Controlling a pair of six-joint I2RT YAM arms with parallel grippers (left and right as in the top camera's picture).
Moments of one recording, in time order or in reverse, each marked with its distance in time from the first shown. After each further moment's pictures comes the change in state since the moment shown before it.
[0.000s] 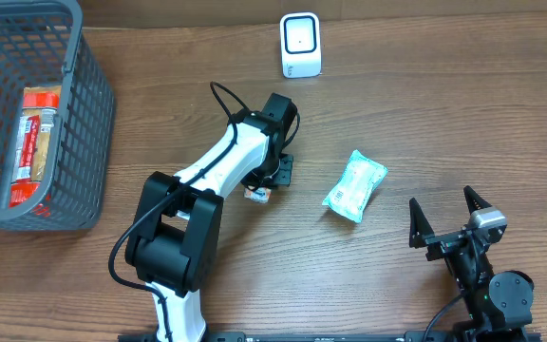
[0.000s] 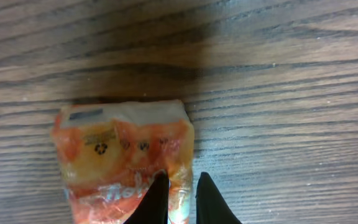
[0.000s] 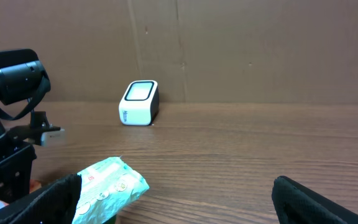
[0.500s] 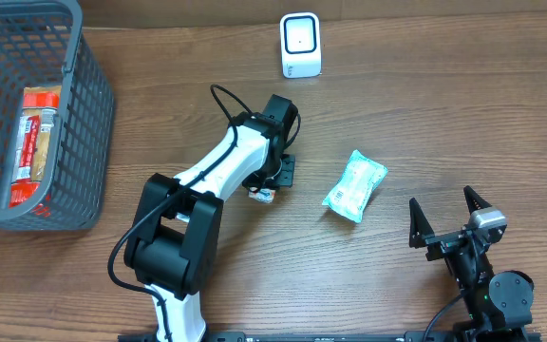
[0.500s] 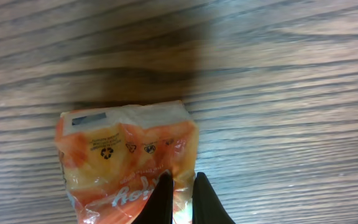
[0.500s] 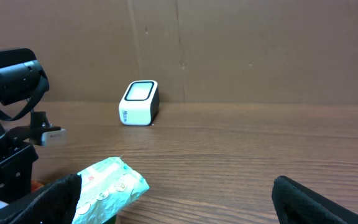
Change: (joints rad) left arm -0.007 -0.012 -0.019 0.033 0.023 -0.009; right arm 0.000 0.000 0.000 0.001 0.000 0.000
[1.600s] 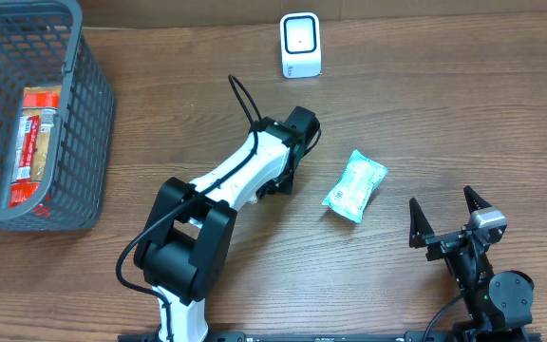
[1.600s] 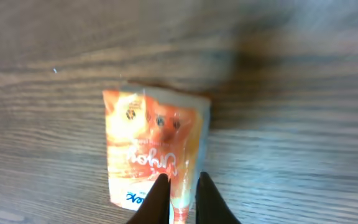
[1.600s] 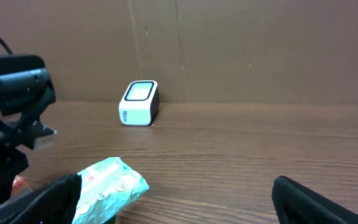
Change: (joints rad) left arm -0.100 0.000 0.037 -0.126 -0.359 -0.102; right arm 0.000 0.000 0.000 0.000 0.000 -0.001
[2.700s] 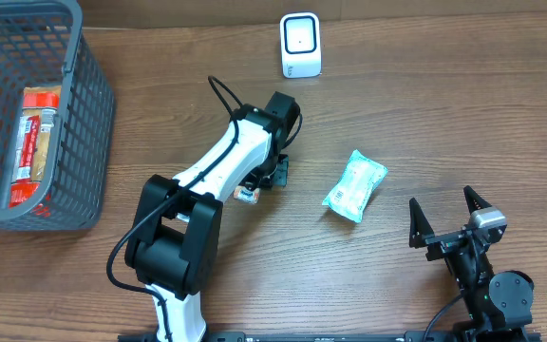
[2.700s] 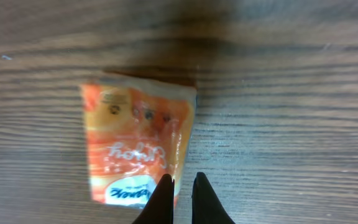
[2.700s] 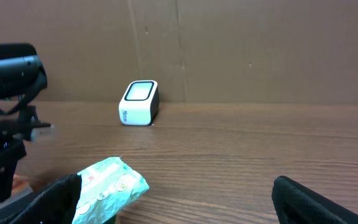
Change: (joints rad) left arm 0.092 0.000 0.018 -0.021 0.219 0.051; right arm 0.000 0.000 0.000 0.000 0.000 0.000
